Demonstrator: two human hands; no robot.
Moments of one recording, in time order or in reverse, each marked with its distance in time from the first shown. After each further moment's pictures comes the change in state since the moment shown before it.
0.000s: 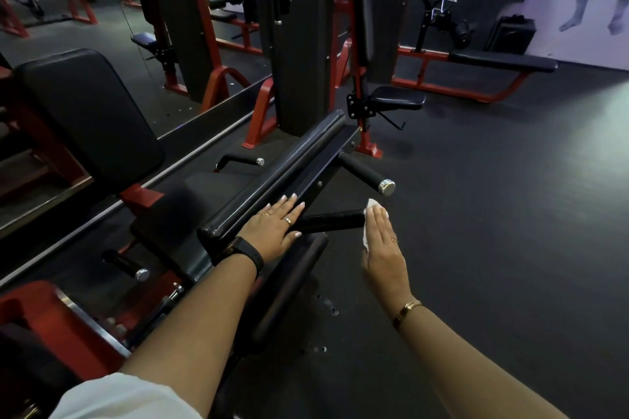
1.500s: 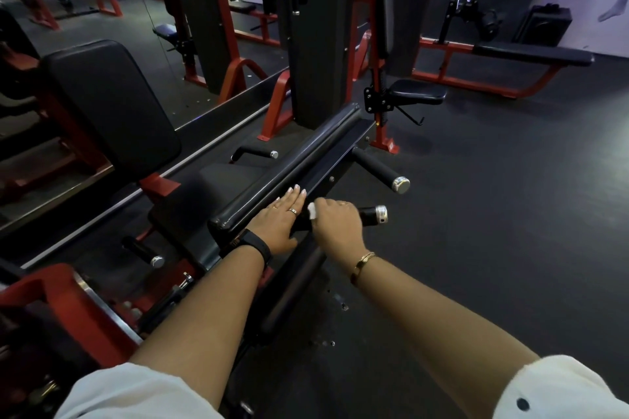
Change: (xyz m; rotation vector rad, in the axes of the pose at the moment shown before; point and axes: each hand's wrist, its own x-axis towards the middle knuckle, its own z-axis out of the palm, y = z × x) left_hand -0.002 0.001 -0.007 -0.129 -0.071 -0.087; right_hand 0.070 -0.083 0.032 -0.116 -0.396 -0.076
